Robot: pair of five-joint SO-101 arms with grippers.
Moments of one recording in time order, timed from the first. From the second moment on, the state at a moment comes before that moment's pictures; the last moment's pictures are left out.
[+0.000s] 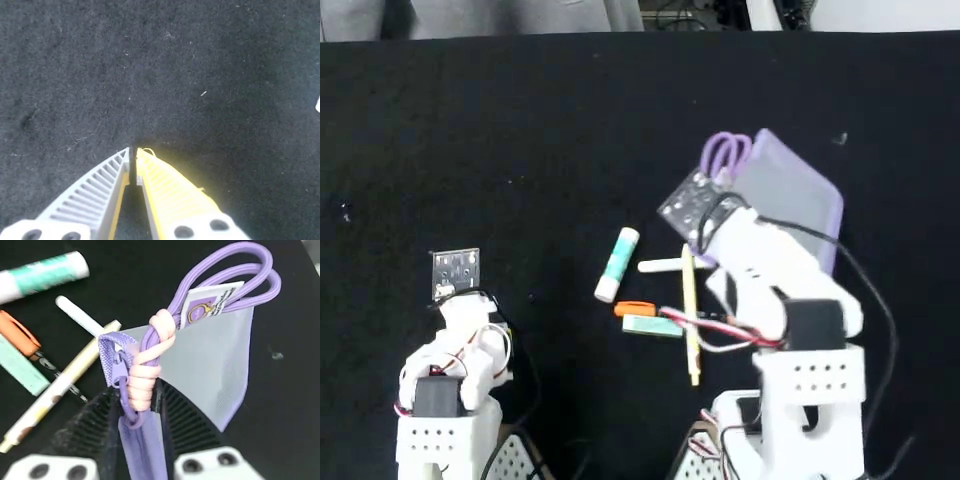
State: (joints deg) left arm -5.1 -104.1 95.9 74.1 4.6; right arm -3.8 -60.0 47.3 73.5 43.6
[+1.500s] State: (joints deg) left arm 15.7 -104.0 95.9 51.4 -22.2; right arm -28.2 -37.8 31.1 82.2 31.9
